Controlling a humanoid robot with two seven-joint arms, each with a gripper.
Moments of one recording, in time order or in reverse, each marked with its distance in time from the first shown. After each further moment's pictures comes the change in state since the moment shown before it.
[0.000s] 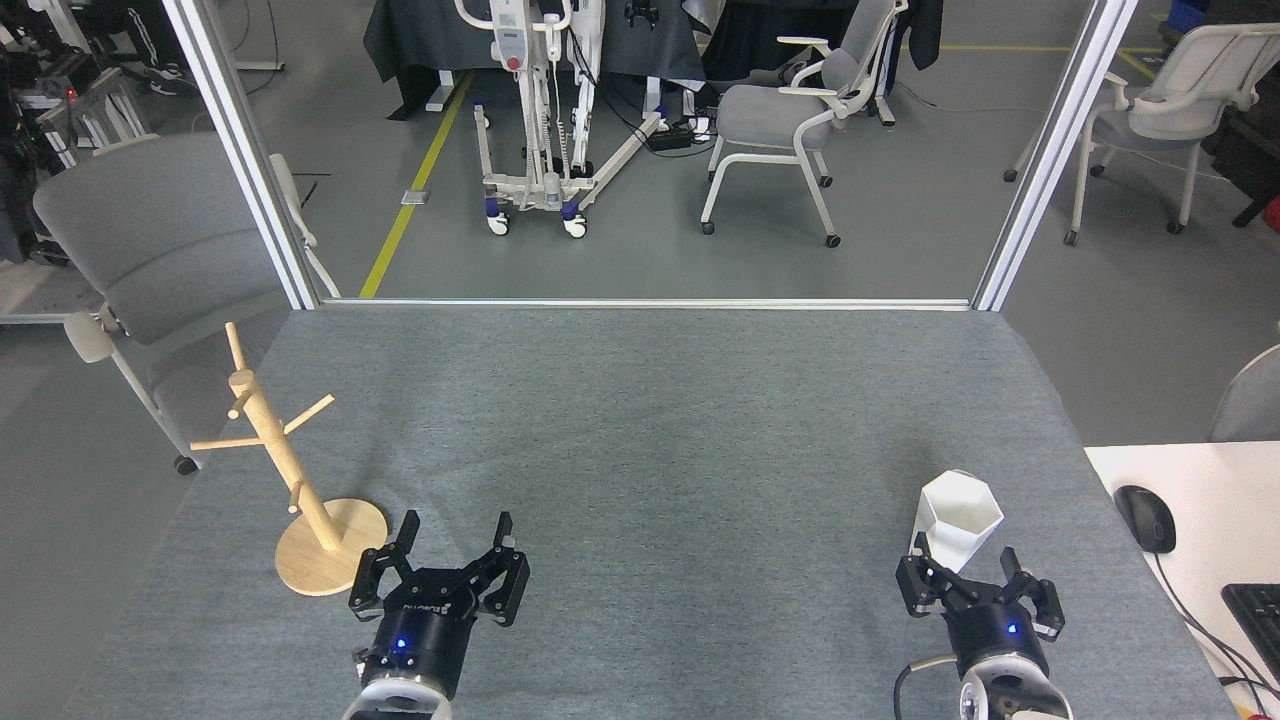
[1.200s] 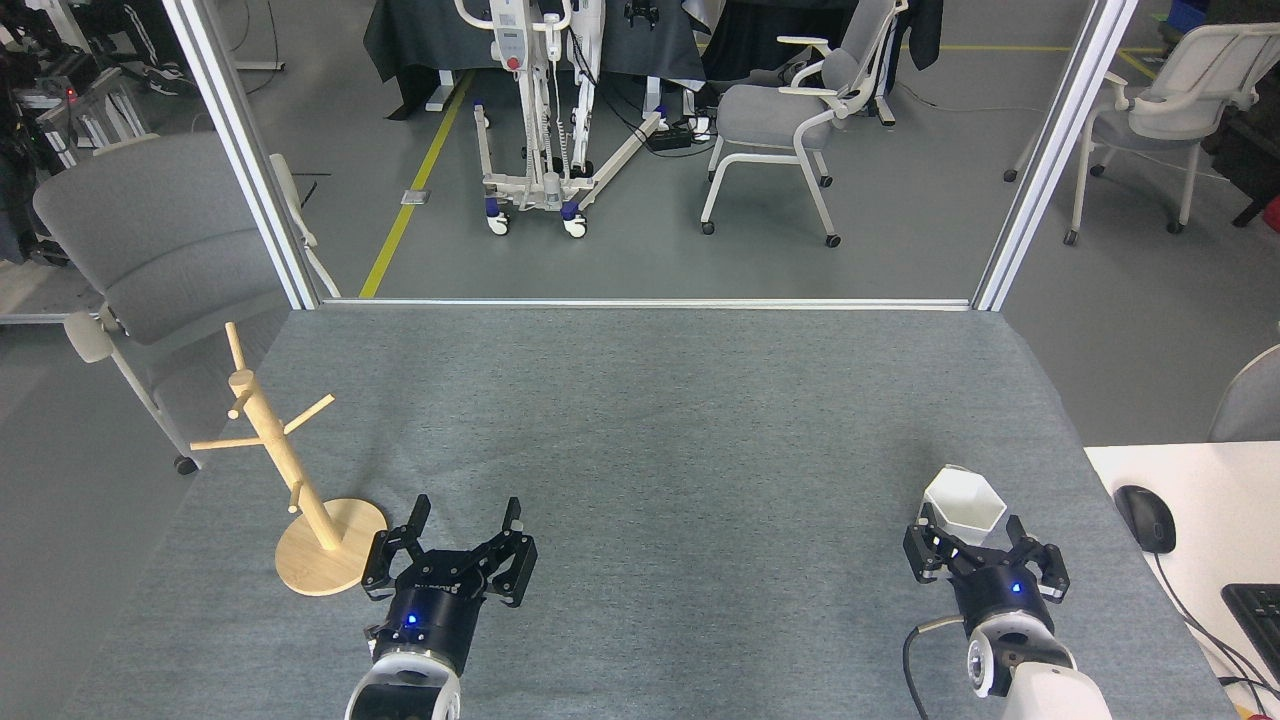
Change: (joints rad) left arm -0.070 0.002 0.000 0.085 0.000 -0.006 0.001; right arm -0.113 -0.054 0.034 0.130 -0.002 0.013 0.002
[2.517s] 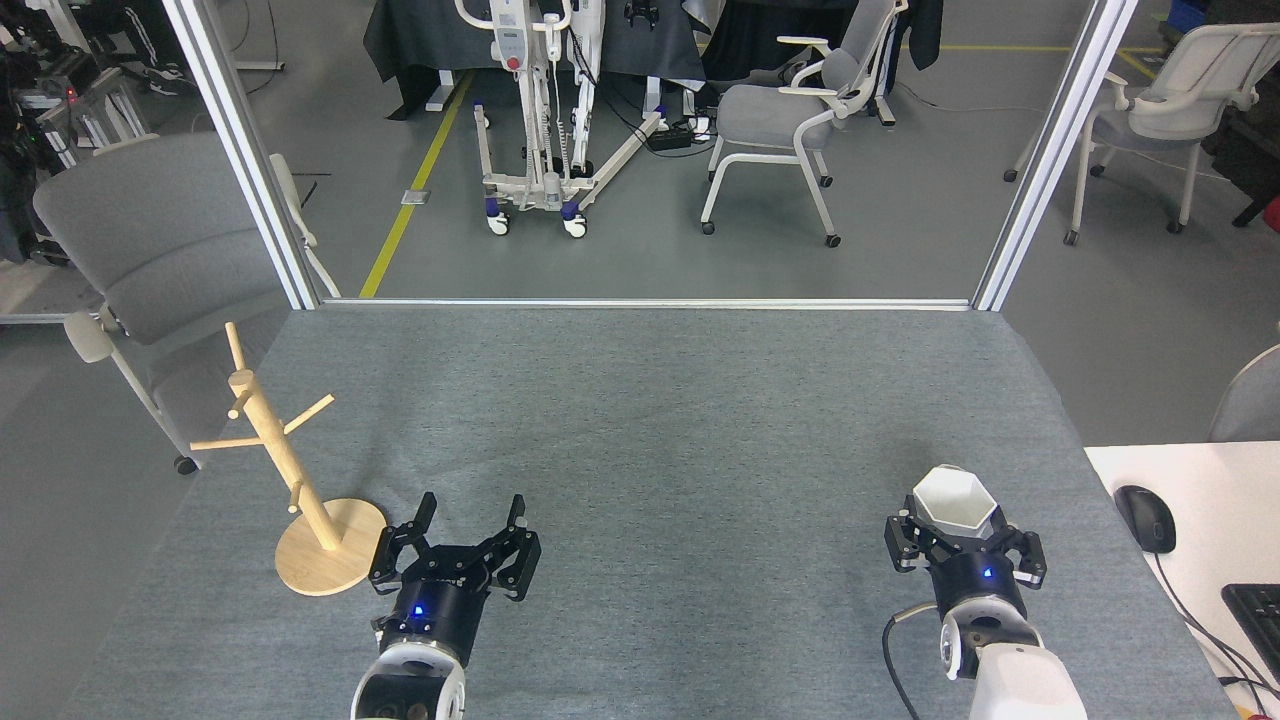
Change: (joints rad) left arm -0.035 0.001 0.001 0.060 0.001 0.000 0.000; right arm -0.052 0.001 0.105 0.066 0.000 0.122 0.000
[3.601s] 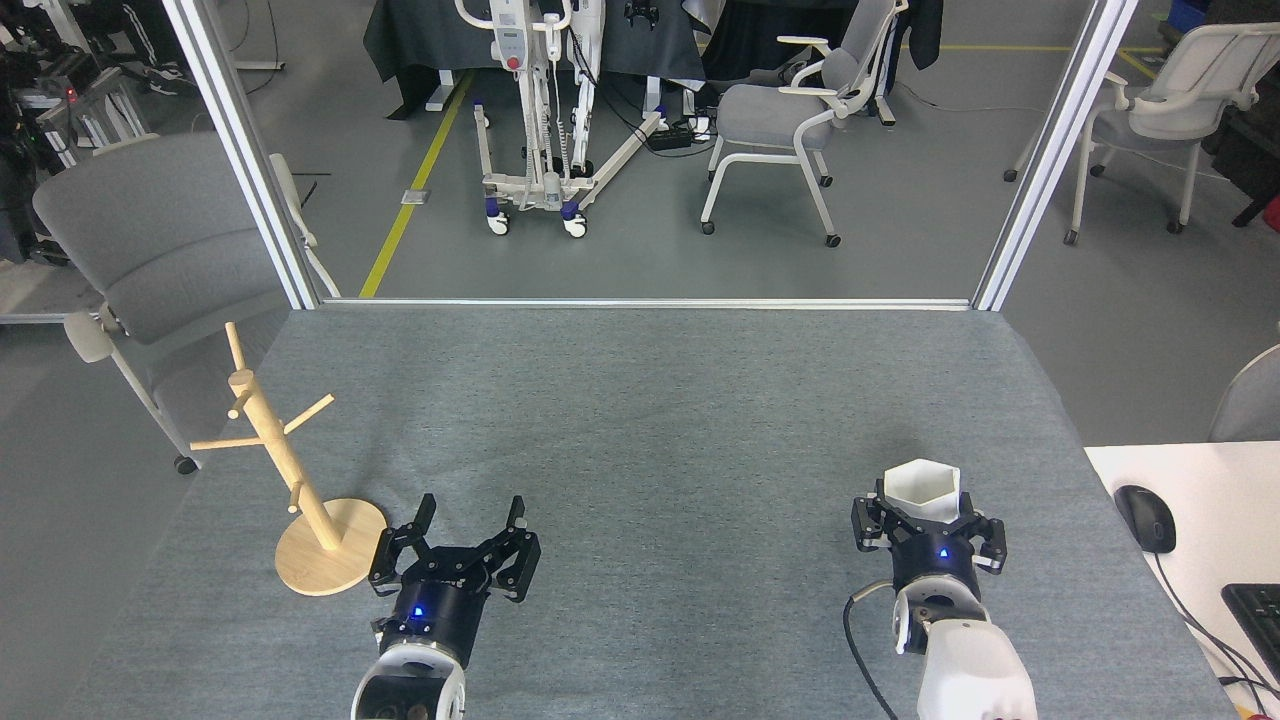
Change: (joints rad) left arm 0.001 -0.001 0.001 0.001 0.002 0.002 0.000; right arm -0.061 0.055 0.080 0.046 -0.031 0.138 -0.005
